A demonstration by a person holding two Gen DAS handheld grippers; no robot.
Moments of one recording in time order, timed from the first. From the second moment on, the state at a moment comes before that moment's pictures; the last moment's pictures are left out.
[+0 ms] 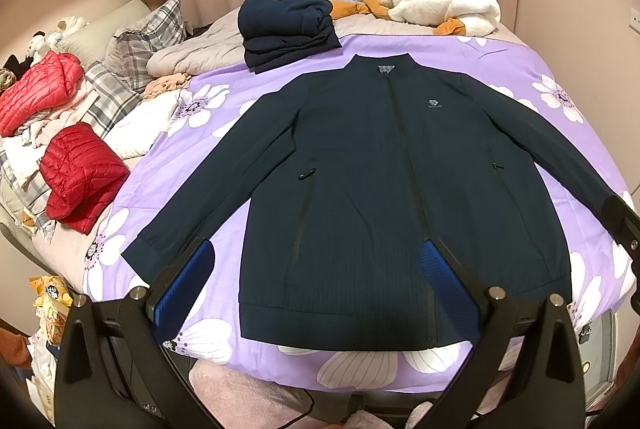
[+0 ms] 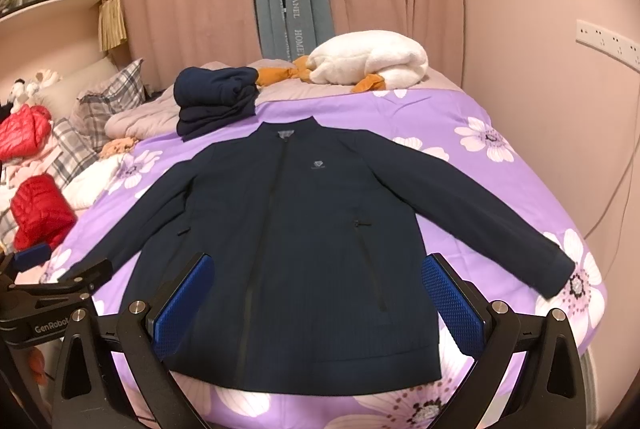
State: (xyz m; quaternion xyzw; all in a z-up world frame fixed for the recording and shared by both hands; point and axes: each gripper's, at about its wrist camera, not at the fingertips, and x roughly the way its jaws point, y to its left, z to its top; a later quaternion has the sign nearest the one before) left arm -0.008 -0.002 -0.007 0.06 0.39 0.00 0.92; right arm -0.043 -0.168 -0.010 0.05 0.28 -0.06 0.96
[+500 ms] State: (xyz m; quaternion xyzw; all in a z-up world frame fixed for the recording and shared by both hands) left arm -0.005 -0.006 -0.012 0.06 0.39 0.00 0.92; right arm -0.044 -0.177 -0.017 0.06 0.28 -0.06 0.96
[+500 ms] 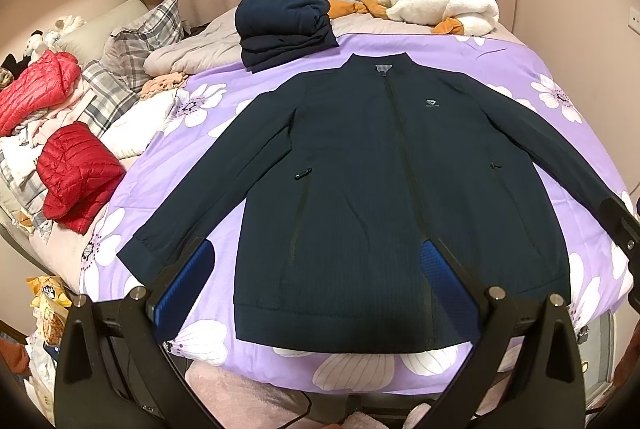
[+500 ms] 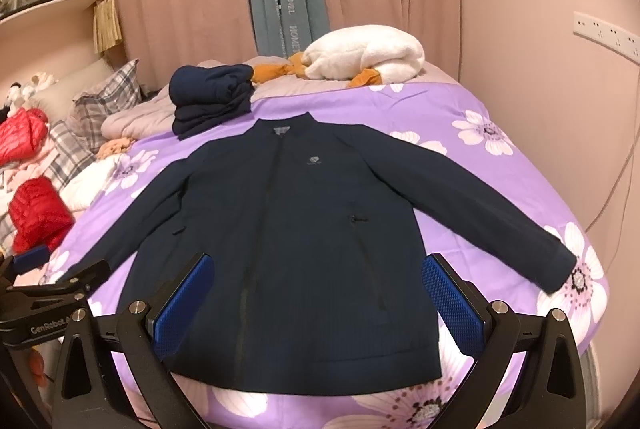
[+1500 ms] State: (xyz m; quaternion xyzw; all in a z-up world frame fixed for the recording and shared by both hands) left arm 0.058 0.017 -0.077 -0.25 0.42 -0.19 0.85; right arm -0.097 -0.395 -0.138 0.46 0.16 -0.03 0.87
